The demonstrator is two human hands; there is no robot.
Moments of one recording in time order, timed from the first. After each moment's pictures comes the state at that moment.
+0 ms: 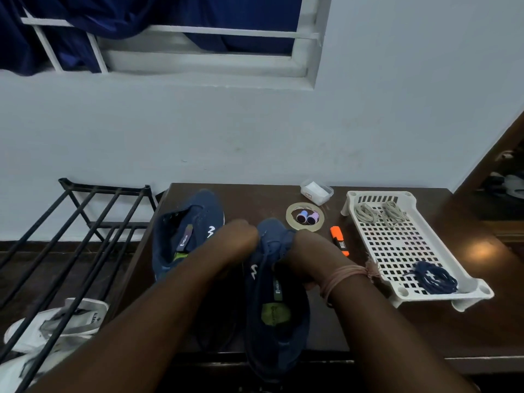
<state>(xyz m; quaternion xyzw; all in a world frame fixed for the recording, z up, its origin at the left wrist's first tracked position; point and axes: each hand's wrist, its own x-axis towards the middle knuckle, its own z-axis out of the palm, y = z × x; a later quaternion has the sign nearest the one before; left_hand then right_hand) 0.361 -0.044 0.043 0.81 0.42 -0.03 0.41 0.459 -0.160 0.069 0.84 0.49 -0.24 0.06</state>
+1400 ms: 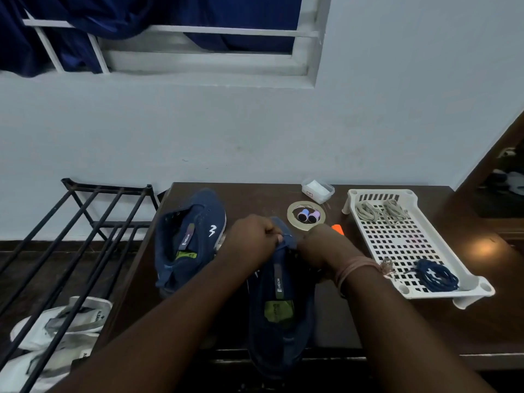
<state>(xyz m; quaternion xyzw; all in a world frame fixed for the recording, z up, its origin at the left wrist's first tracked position) 0.372 -0.058 0.023 0.88 0.34 0.11 0.31 0.481 -0.166 0.052 0.90 0.28 -0.29 -0.17</state>
